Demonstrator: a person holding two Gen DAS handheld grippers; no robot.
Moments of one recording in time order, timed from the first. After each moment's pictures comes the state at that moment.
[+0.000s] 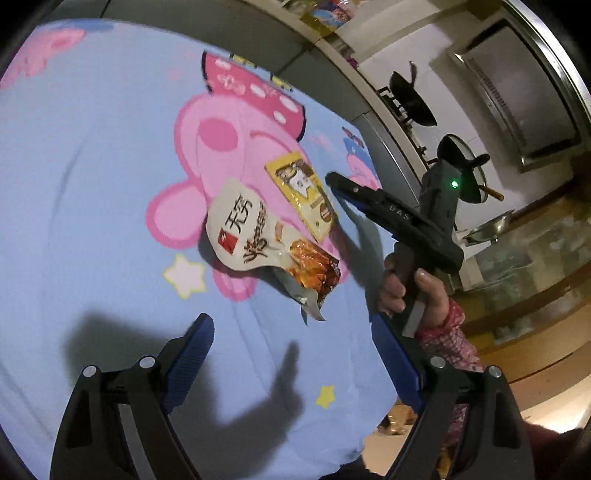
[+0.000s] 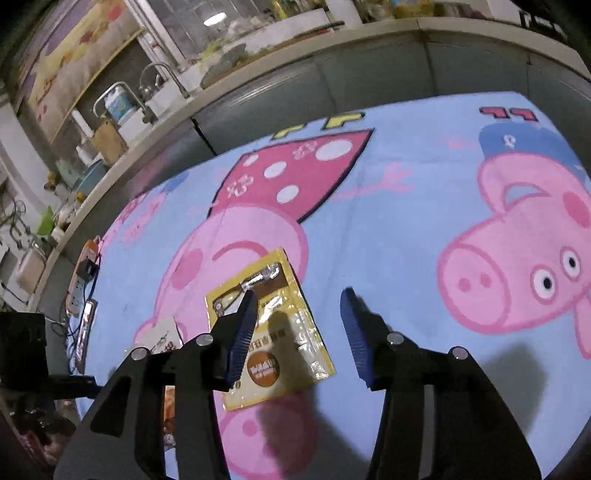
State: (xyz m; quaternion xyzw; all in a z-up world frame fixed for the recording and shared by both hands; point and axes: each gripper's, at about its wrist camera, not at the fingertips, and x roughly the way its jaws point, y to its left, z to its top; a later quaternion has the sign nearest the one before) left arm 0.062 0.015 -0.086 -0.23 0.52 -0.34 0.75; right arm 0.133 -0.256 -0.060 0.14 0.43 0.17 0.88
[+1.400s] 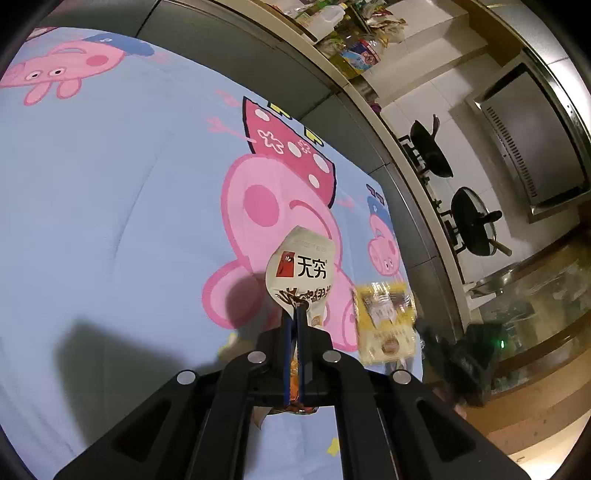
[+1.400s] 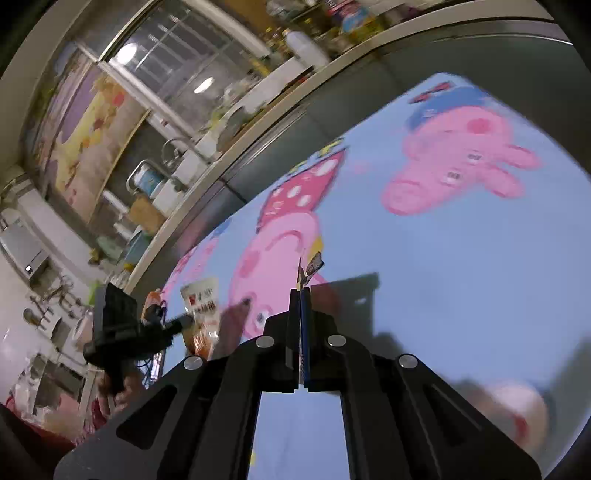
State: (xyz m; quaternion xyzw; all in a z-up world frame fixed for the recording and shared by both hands) left arm 0.096 0.047 -0.076 -0.27 0.48 -0.29 0.78; right arm -0.012 -0.315 -0.045 0.31 0.35 0.16 0.87
